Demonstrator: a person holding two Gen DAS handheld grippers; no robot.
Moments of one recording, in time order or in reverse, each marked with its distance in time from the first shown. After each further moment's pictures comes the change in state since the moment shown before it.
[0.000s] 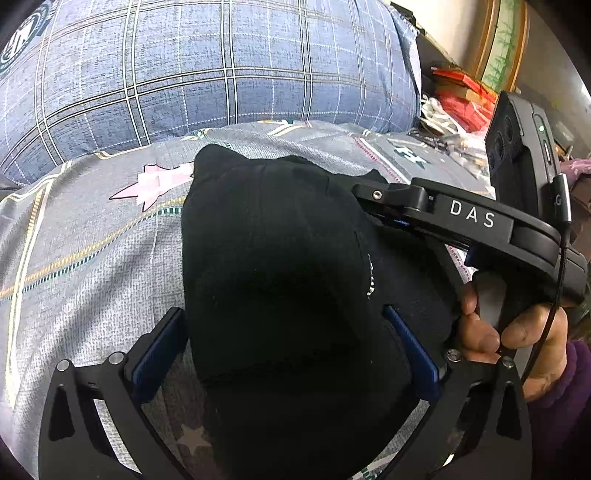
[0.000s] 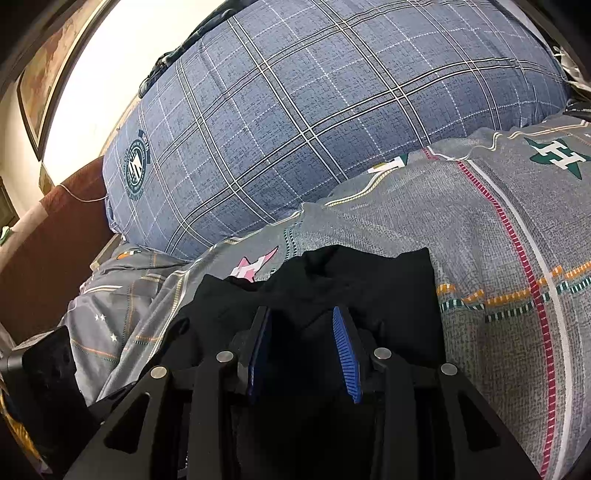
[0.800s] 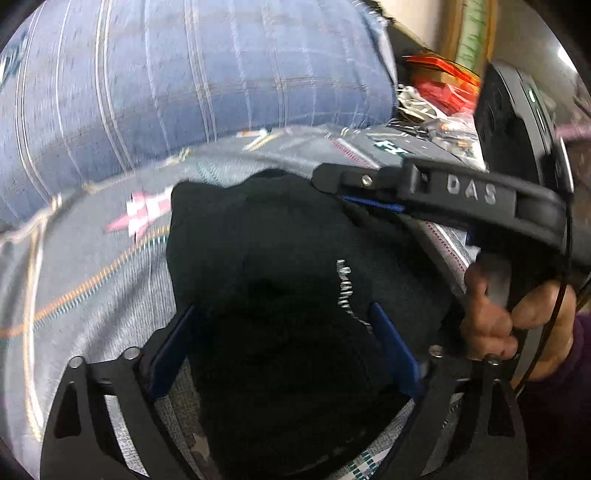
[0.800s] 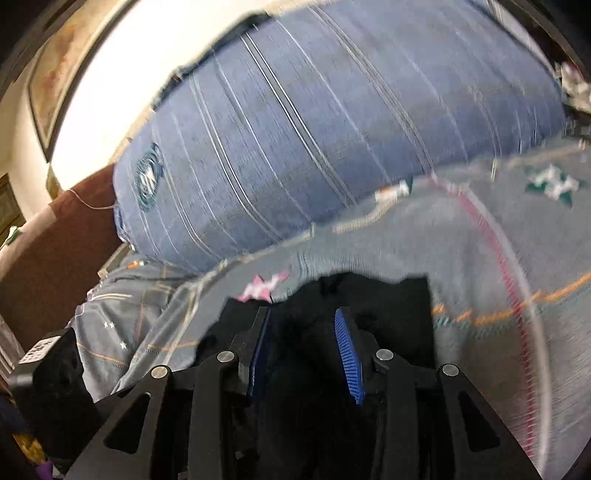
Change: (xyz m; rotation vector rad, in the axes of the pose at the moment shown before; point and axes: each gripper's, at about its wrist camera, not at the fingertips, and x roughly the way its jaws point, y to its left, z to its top) left arm -0.001 -0.003 0.012 0.095 0.017 -0.022; right arm -0.017 0.009 0.008 -0.005 -0.036 0.013
